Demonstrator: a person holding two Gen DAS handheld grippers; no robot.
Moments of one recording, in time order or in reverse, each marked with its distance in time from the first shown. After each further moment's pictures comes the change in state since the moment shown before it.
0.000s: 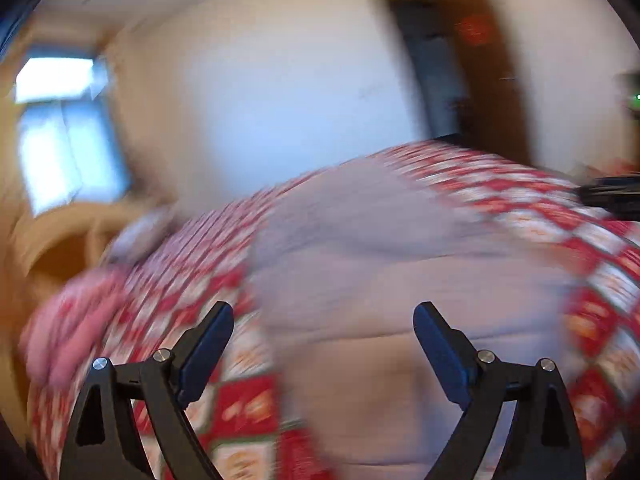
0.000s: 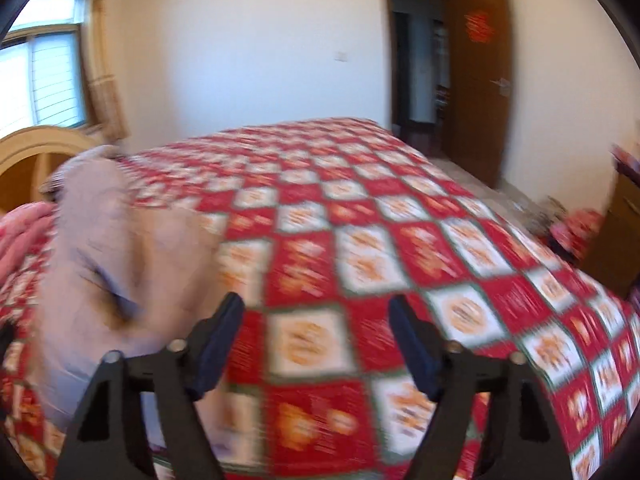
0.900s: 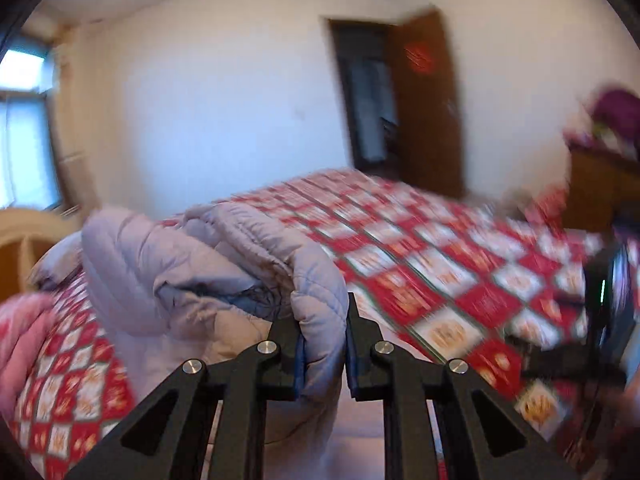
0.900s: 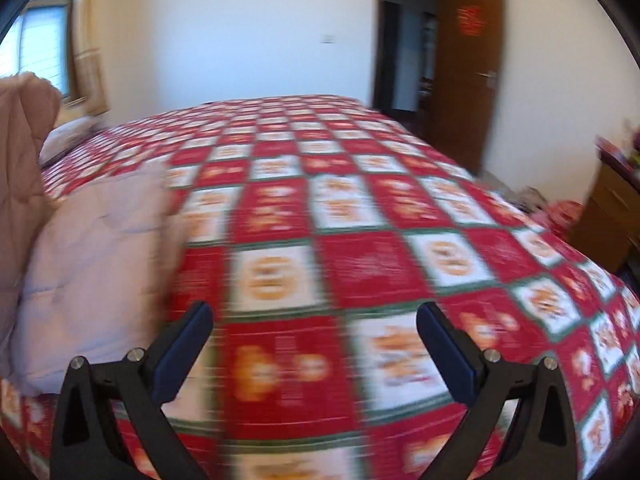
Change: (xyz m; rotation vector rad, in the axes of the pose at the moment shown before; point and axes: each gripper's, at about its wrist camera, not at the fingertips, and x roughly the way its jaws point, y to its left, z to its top) left arm -0.024 -0.109 0.033 0.126 -0.089 -0.400; right arm 0.019 -0.078 -0.095 0.090 0.087 -0.198
